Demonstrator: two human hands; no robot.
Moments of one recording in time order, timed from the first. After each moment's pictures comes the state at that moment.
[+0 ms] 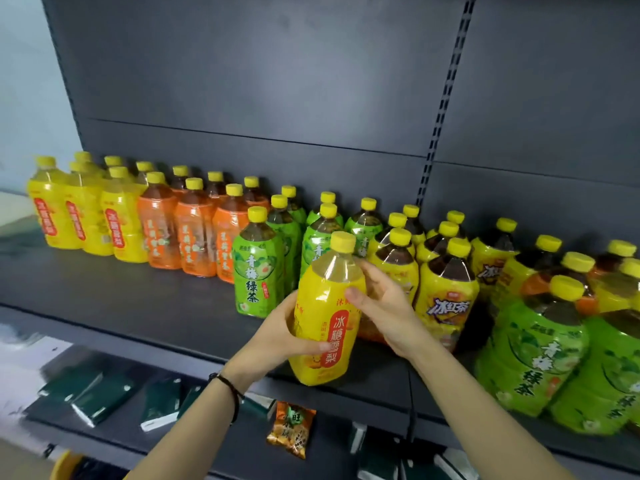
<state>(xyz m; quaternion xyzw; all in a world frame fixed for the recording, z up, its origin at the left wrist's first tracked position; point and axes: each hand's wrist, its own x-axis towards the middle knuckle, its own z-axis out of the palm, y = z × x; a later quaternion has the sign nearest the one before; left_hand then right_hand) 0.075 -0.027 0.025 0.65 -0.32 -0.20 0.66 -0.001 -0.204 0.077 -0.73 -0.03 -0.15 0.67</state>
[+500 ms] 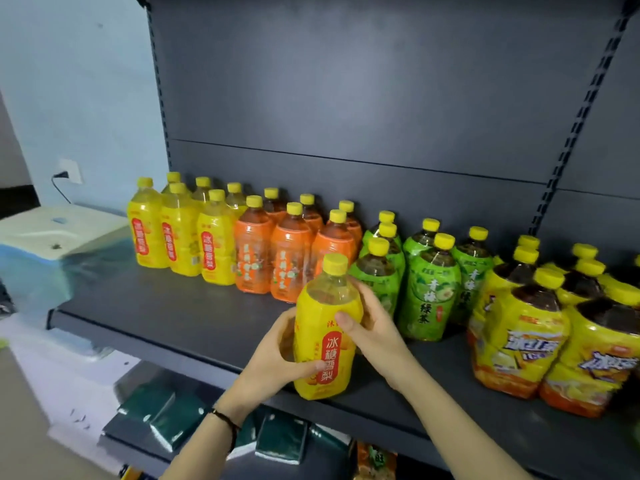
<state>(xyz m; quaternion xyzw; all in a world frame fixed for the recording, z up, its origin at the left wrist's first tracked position) 0.181 0.138 0.002 0.66 -0.29 -0.11 0.68 0.117 -0.036 0.057 -0.75 -0.05 -0.13 0.65</state>
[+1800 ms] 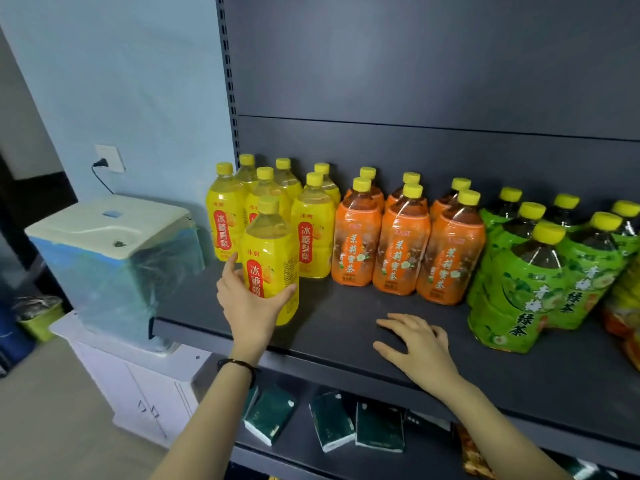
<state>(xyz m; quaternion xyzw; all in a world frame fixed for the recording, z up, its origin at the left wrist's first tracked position) 0.359 0.326 -0.008 0.78 -0.04 0.24 0.57 0.225 0.084 -0.032 -0.98 0.10 -0.08 0.15</state>
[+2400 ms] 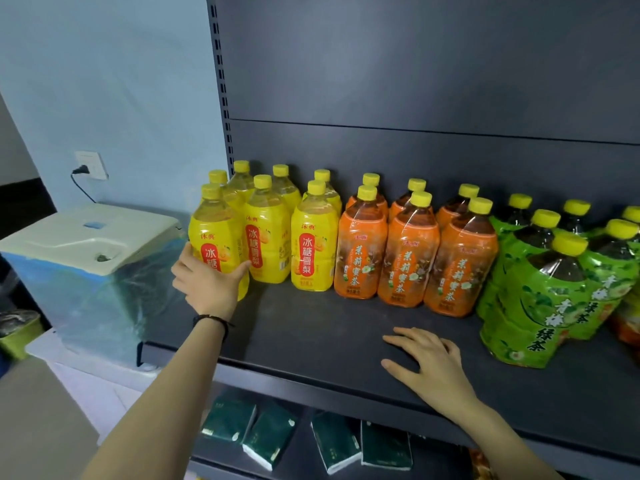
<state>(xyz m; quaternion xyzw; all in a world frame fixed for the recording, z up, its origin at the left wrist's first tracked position) 0.462 0.353 0.009 0.82 0.10 0.29 0.48 0.233 0.084 -0.040 -0.98 0.12 -0.09 0.14</state>
